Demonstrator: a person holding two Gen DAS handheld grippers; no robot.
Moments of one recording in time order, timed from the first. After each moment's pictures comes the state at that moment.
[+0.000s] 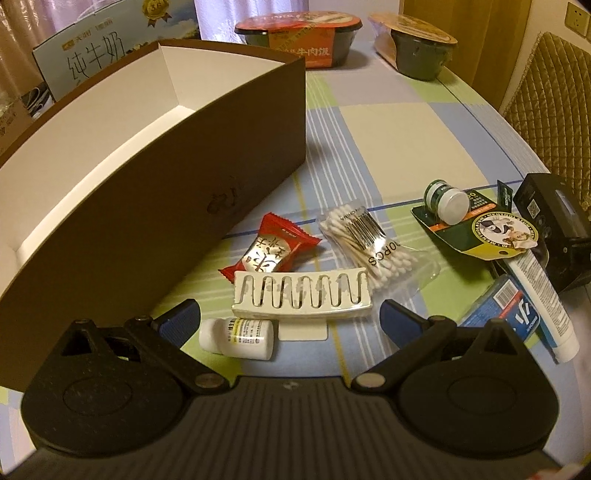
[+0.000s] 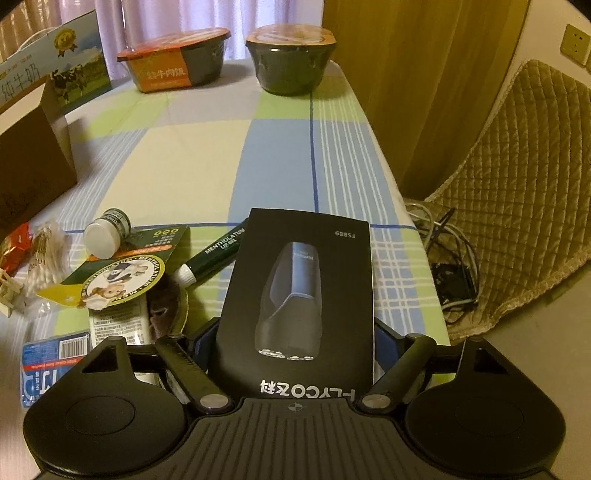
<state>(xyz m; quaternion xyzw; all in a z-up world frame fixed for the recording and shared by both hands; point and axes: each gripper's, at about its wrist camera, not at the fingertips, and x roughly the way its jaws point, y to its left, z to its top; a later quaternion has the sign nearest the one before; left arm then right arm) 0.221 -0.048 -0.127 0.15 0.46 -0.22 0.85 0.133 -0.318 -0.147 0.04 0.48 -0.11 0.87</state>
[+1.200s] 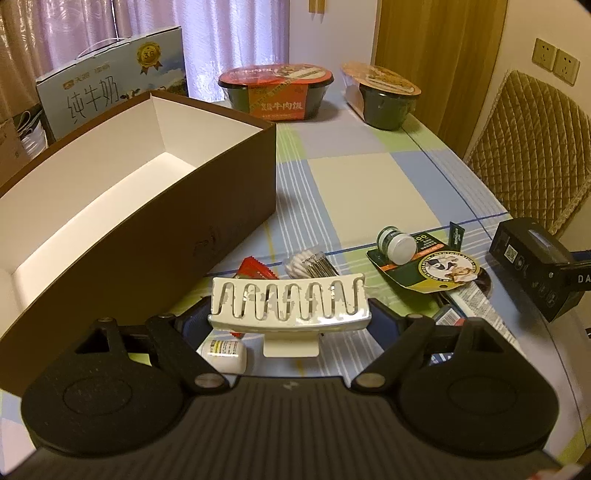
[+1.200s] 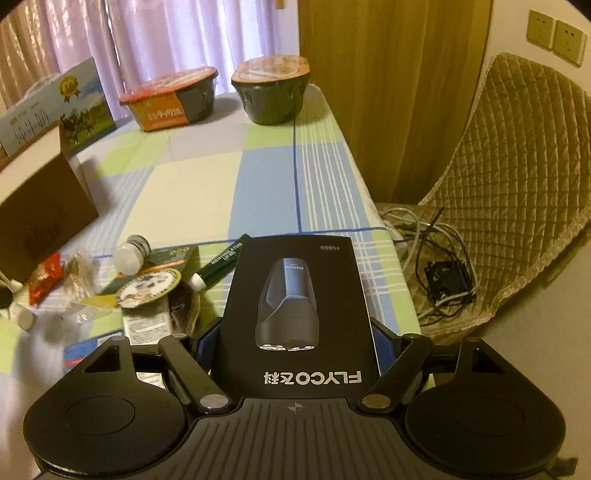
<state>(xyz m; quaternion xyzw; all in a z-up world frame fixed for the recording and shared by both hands) 0.195 -0.042 -0.086 0.11 0.40 -0.26 0.87 0.091 -0.322 -0.107 0.09 0.44 -0.11 0.89</state>
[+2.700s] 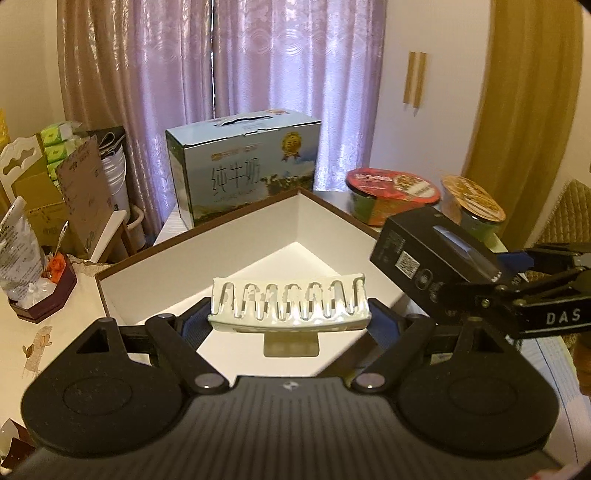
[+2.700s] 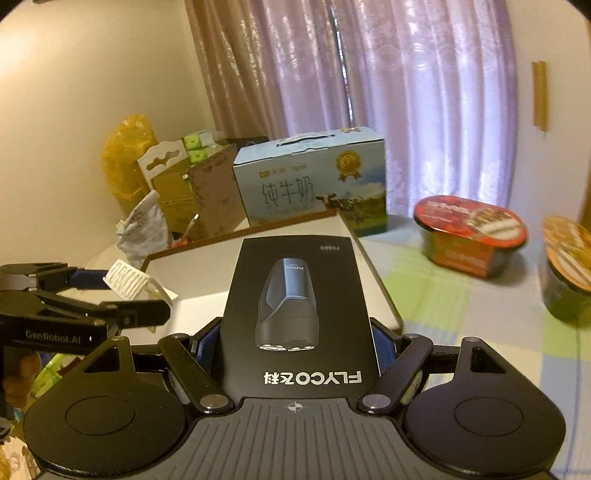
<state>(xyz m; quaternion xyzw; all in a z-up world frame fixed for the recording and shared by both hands) 0.267 0.089 0.012 0.04 0.33 -0.17 0.93 0.261 -0.101 -0.011 0.04 0.33 0.21 0.92</state>
